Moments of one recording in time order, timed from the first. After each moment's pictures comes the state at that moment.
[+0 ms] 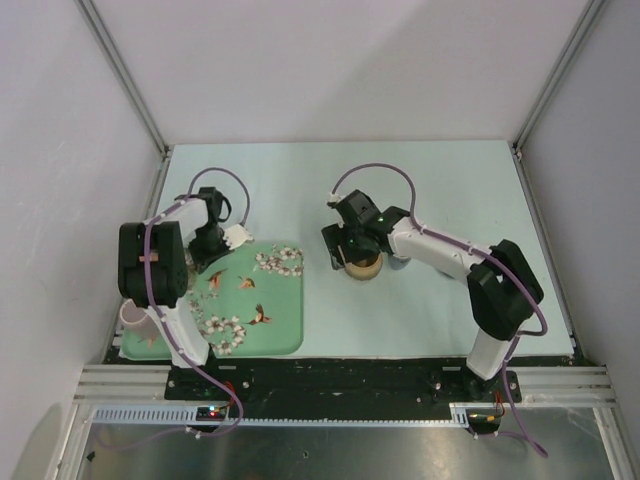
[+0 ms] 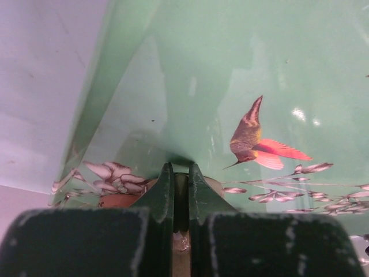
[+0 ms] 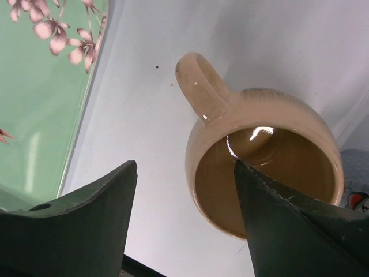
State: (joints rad) left arm 0.01 1.87 1.20 -0.92 -0.16 0.99; right arm 0.76 1.76 1.32 -0.57 -0.03 0.31
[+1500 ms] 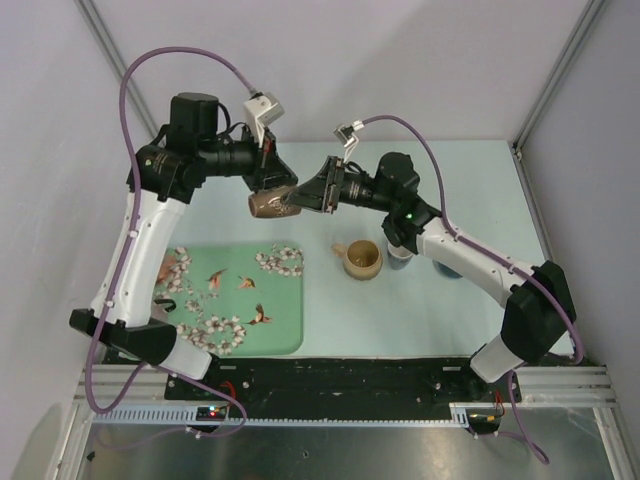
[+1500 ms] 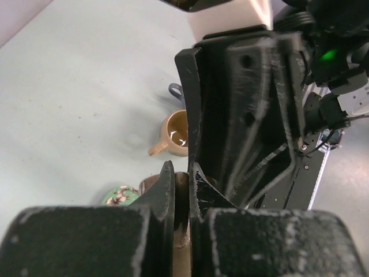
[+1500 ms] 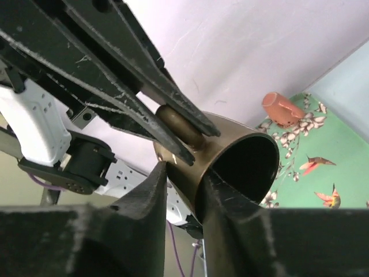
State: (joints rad) left arm -0.35 1.49 1.95 -1.02 0.73 0.16; right arm 0.71 1.56 1.30 0.45 -0.68 0.94
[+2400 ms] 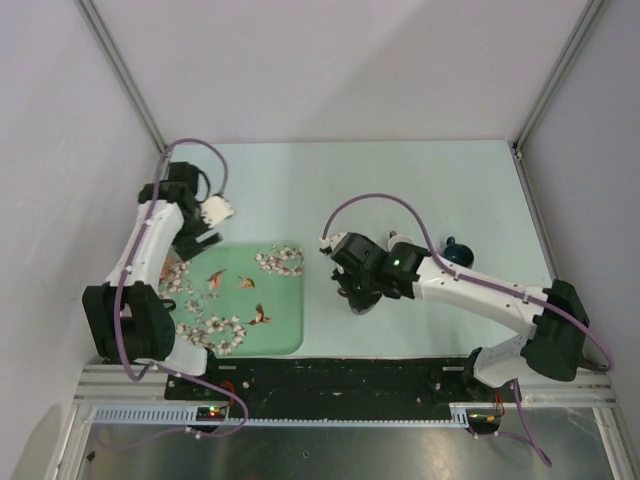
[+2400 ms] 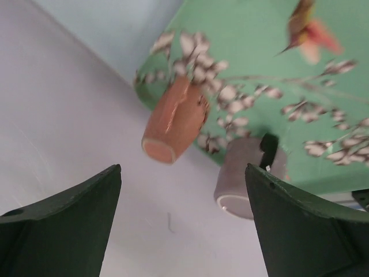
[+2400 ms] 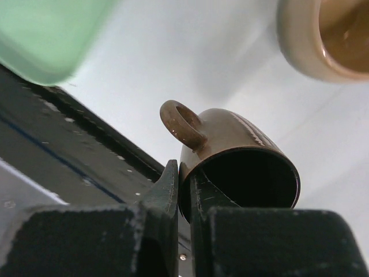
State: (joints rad) left arm -0.04 1.46 1.30 -1.09 -0.25 0.92; right arm 1.05 1.43 1.23 -0.82 0.04 0.32
